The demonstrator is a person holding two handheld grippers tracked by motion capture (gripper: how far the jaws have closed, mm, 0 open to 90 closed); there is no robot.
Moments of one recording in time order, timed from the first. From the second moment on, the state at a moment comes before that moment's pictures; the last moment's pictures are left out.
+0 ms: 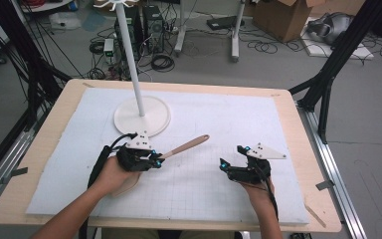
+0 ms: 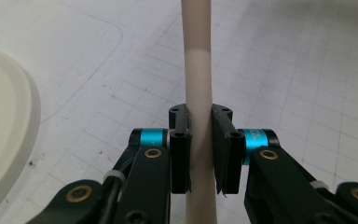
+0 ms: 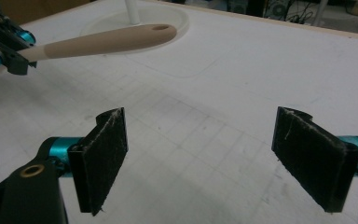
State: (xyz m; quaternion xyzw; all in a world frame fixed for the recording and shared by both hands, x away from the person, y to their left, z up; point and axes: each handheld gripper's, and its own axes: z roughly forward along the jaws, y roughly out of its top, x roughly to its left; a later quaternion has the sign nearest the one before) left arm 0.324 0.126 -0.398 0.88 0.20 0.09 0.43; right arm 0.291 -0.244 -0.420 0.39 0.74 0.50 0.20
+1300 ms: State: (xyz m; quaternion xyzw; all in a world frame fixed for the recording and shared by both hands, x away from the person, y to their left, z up) left arm 0.307 0.111 -0.357 0.86 0.17 0.17 0.46; right arm 0.316 -0.177 -0.338 0.34 0.71 0.59 0.18
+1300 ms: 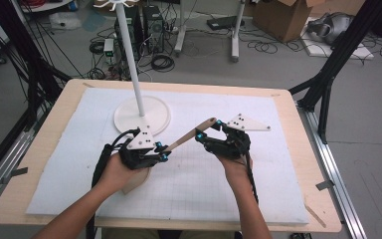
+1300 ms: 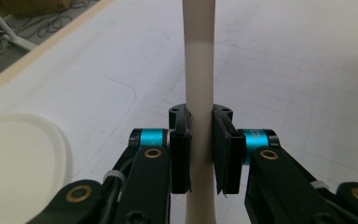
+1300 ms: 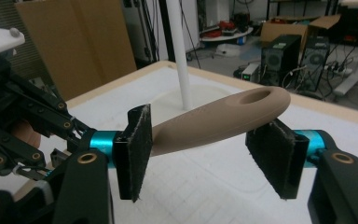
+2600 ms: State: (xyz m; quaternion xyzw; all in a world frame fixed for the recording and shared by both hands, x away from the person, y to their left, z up) left arm 0.296 0.119 -0.348 0.81 0.19 0.24 0.50; right arm 0.307 -0.137 -0.270 0.30 0.70 0.62 0.18
